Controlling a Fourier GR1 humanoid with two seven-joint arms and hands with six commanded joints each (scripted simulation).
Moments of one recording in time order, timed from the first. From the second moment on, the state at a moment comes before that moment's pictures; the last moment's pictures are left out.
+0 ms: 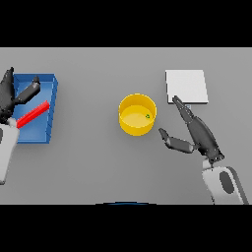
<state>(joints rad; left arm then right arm) -0.42 0.48 -0.07 -1.21 -0.39 0.11 0.49 -0.05 -0.23 0.20 -1.63 0.40 0.07 -0.11</state>
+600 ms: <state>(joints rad) -0.42 0.49 -0.07 -1.21 -0.39 0.10 0.49 -0.44 -0.47 0.49 -1.45 0.75 0.32 -0.19</state>
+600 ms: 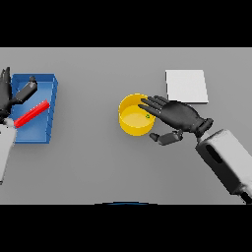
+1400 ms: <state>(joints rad) -0.40 0.51 -0.06 -1.23 -0.38 0.11 0.49 -0.70 -0.37 0.69 -1.16 0.90 0.44 -0.24</state>
